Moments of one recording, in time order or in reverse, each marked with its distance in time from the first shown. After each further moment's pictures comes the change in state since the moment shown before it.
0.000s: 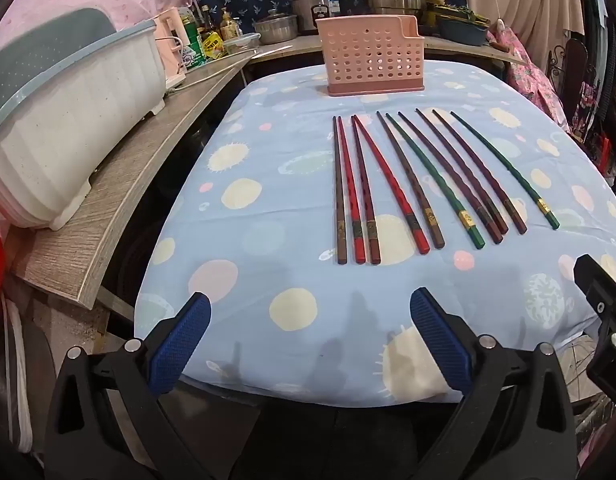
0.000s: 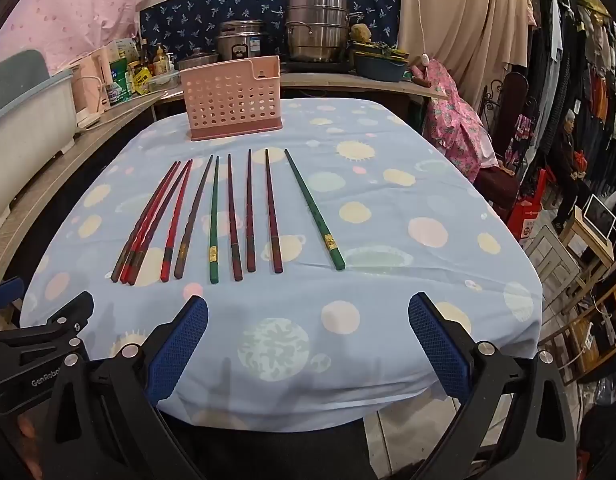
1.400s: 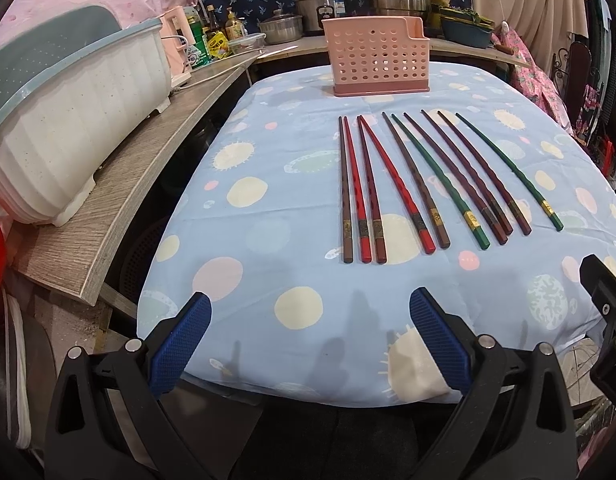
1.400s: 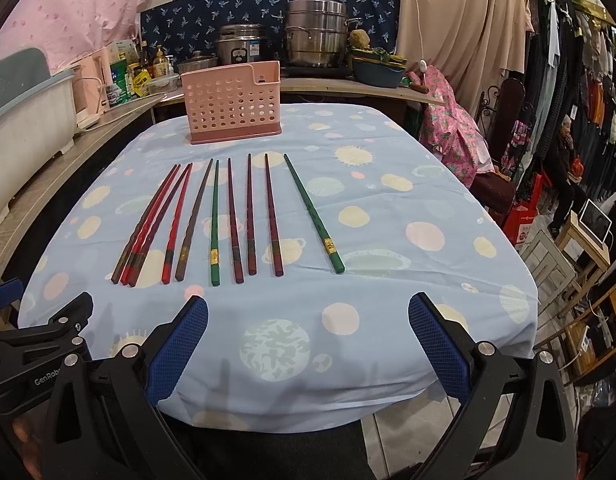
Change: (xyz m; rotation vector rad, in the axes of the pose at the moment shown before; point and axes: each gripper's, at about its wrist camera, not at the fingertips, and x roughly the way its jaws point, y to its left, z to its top) left arm 0.001 0.005 -0.001 -0.013 -0.004 0.007; right arm -0.004 0.002 0.001 -0.010 -0.011 -0.015
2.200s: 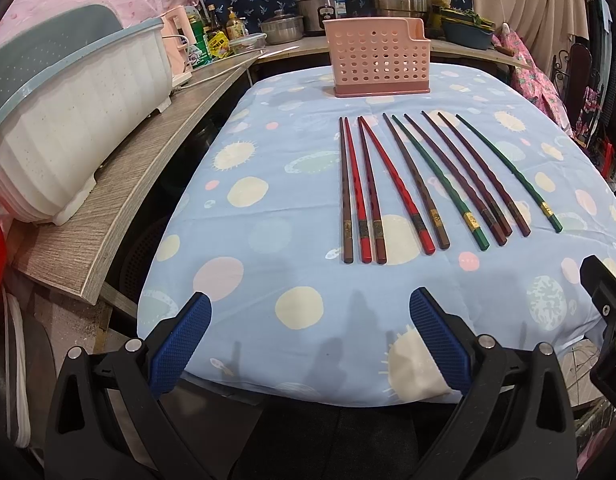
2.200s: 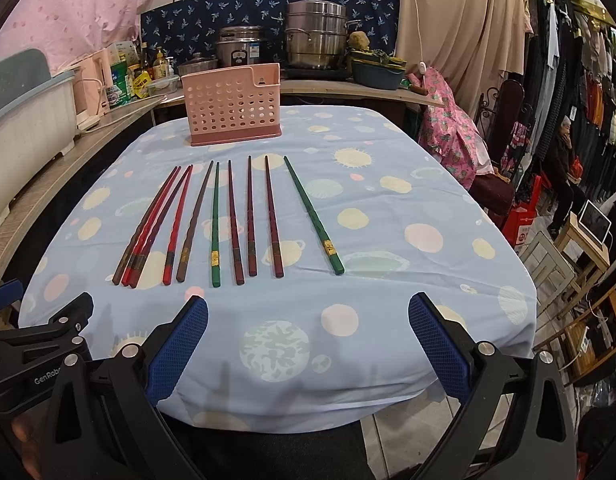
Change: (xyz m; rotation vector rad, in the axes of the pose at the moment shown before) left arm 0.000 0.000 0.000 0.001 -0.001 0.000; right arm -0.004 0.004 0.002 -0.001 -0.007 -0.005
